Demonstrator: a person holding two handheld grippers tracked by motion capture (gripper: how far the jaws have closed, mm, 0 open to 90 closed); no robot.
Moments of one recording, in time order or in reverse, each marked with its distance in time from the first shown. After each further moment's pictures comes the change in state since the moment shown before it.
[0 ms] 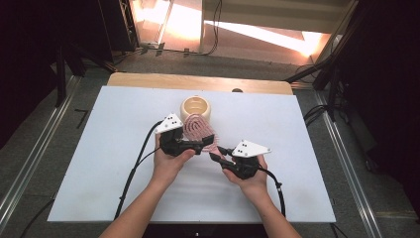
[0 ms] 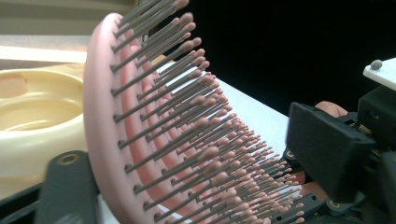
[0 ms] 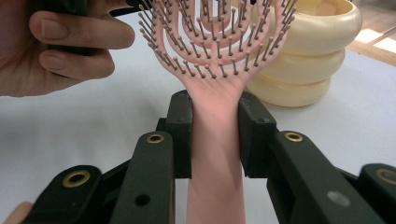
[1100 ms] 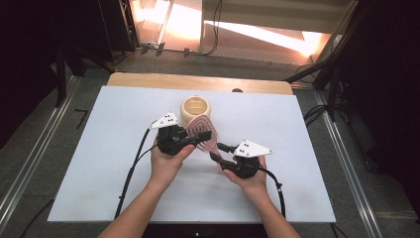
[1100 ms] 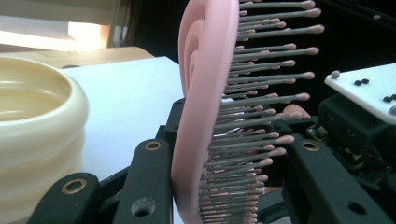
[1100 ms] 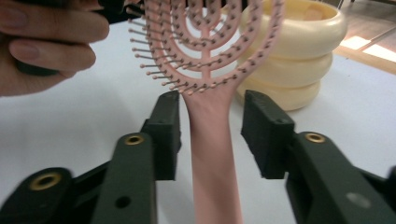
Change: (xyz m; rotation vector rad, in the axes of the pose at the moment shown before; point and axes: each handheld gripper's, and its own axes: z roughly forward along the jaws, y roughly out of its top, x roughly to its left) left arm 0.005 0.004 -0.008 0.009 -0.083 -0.065; right arm -0.004 -0.004 0.000 -0.045 -0.027 0.013
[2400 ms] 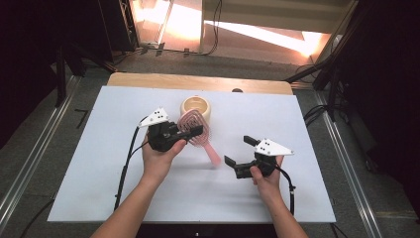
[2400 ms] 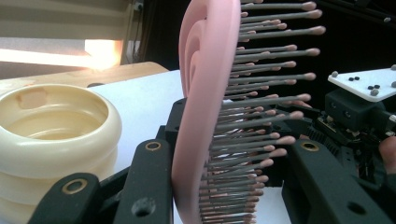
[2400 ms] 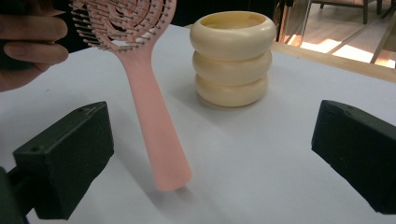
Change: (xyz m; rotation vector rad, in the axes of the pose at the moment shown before) left arm 0.005 0.012 -0.020 -0.035 0.036 0.046; right arm -0.027 -0.011 -0.032 -0.062 -0.067 0.085
